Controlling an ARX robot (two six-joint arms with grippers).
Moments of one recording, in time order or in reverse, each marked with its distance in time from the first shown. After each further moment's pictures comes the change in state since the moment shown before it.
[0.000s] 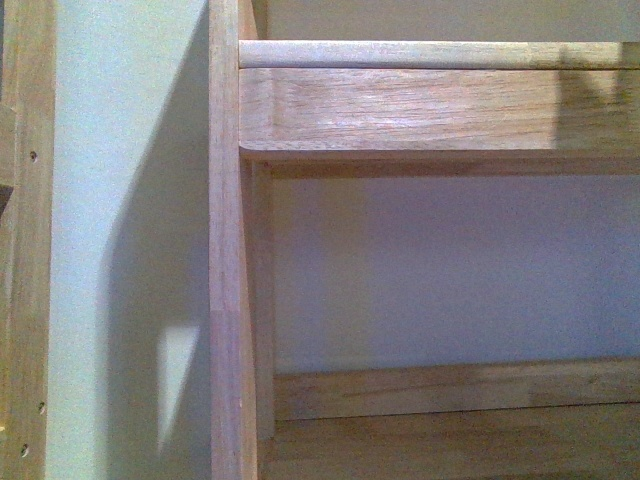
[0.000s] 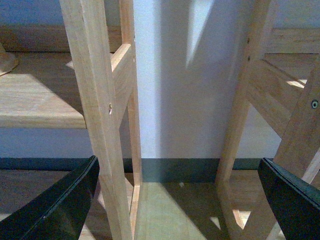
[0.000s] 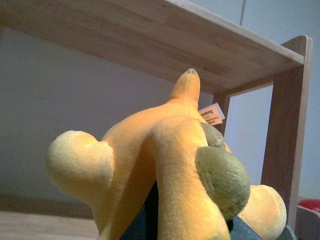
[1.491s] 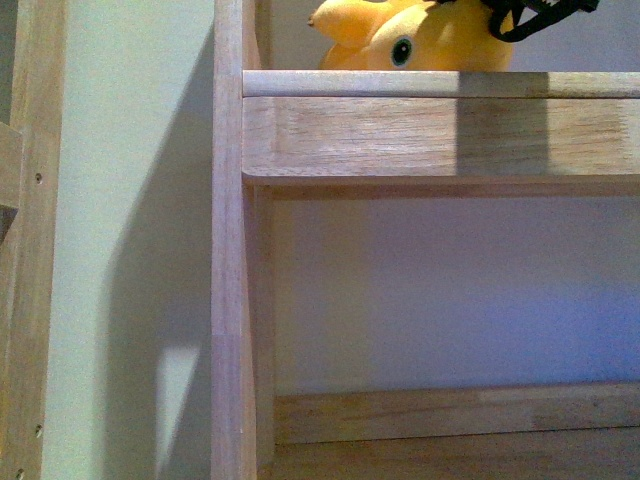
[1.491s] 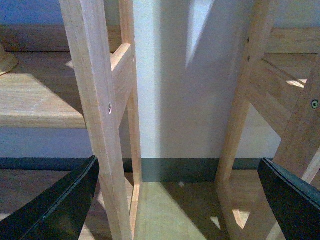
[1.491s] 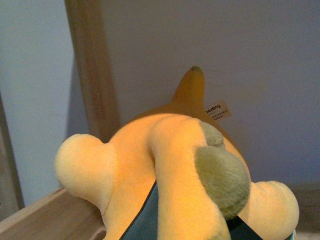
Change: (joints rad) left arm 0.000 0.000 0.000 0.000 0.000 0.000; right arm 0.252 0.733 0.443 0.083 -0.109 0.542
